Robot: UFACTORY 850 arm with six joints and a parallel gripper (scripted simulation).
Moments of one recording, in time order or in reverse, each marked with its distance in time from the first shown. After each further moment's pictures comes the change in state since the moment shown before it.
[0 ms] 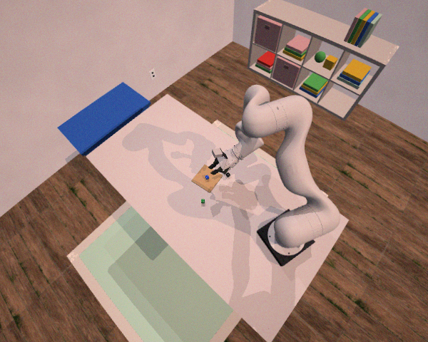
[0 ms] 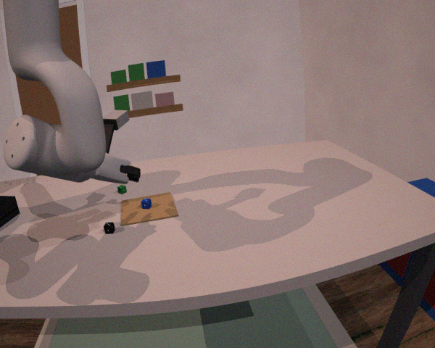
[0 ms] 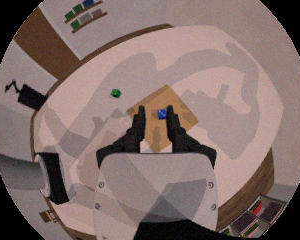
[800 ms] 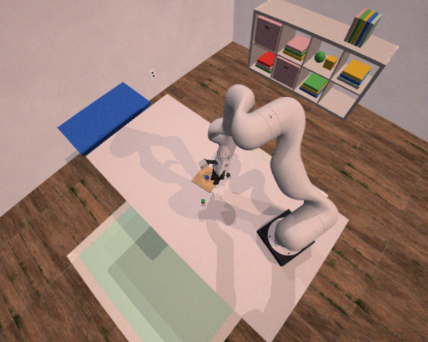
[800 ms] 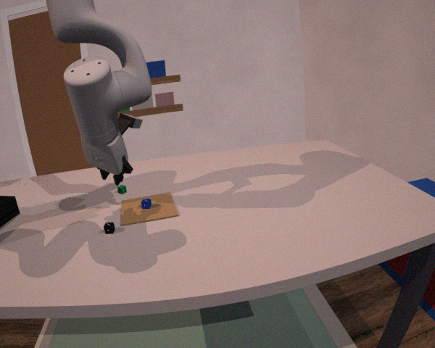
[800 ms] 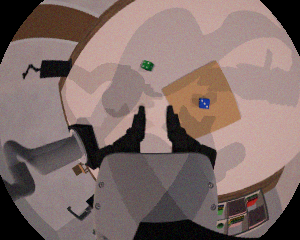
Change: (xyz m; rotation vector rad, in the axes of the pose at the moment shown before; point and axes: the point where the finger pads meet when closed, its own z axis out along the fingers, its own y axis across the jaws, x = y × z) arm -0.004 -0.059 0.016 0.296 -0.529 0.153
